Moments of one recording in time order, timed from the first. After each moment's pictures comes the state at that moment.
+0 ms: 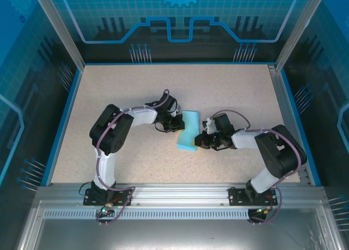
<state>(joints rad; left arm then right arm) -0.52 2.04 1.23 -0.29 0.51 -0.71 0.43 1.59 0.56 0.08 -0.65 0.67</state>
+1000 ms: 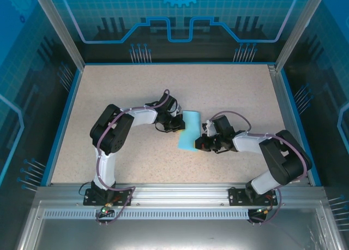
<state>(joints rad) -0.52 2.04 1.23 -0.28 0.53 -0.71 0.47 1.54 0.54 0.00 -0.60 0.64</state>
